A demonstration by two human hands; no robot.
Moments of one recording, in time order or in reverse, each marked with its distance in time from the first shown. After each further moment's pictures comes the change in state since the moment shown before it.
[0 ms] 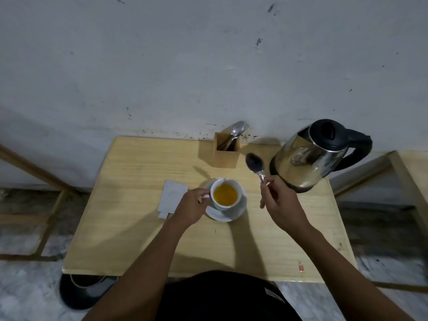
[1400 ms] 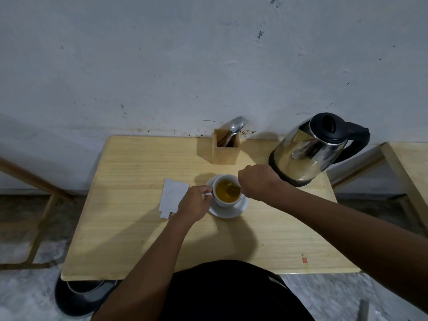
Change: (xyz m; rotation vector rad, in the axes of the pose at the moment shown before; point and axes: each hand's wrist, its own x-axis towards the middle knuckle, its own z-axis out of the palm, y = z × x) left_hand 0.006 -0.003 0.000 0.092 -0.037 -0.048; right_hand 0.066 -0.054 0.037 -1.283 -0.560 -0.213
